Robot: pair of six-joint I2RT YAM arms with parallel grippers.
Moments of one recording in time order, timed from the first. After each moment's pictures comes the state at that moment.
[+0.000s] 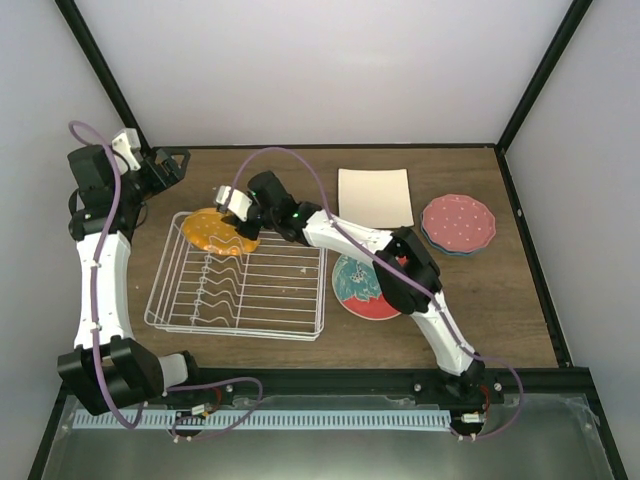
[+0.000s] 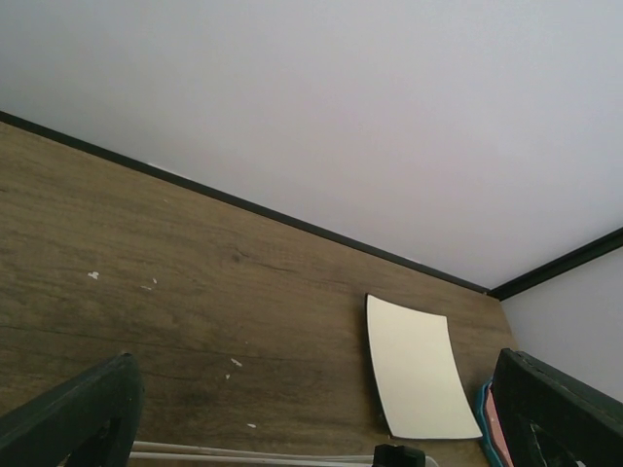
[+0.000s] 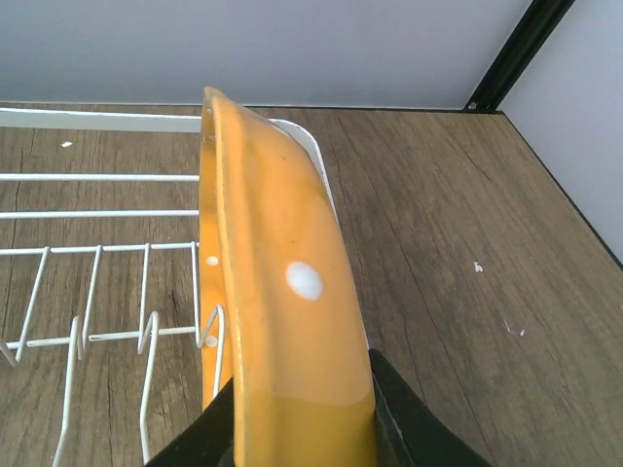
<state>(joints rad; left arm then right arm) 0.28 1.24 1.27 -0.44 0.63 -0.43 0.90 2.24 1.90 -0.10 -0.27 -0.40</state>
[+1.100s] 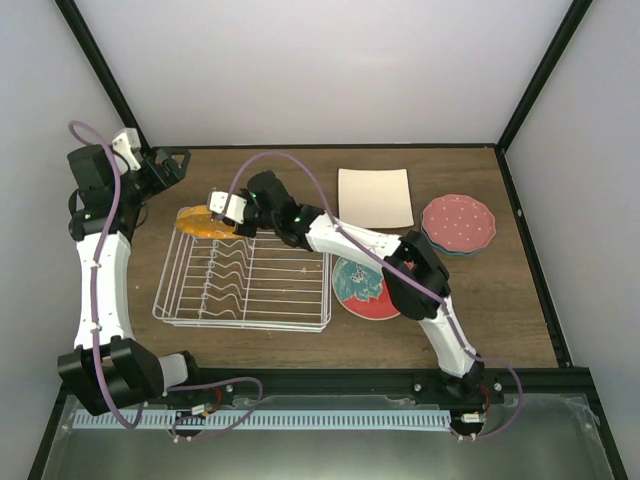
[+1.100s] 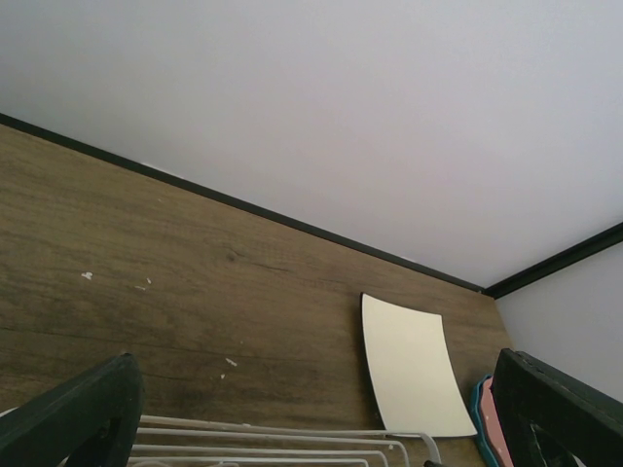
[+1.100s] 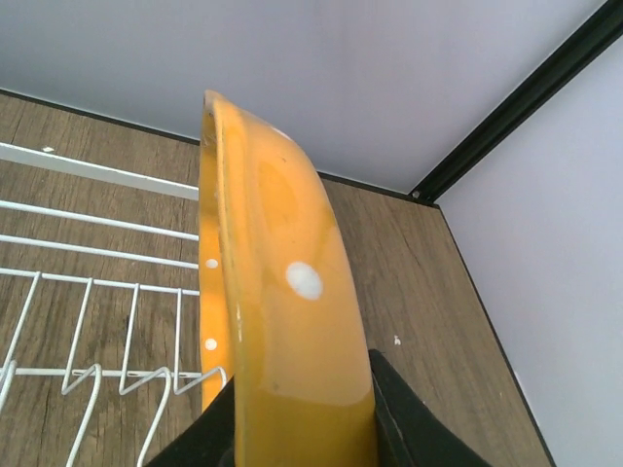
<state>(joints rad) 0.28 1.24 1.27 -0.44 0.64 -0.43 0.94 2.16 1.83 -0.01 -0.23 -0.63</state>
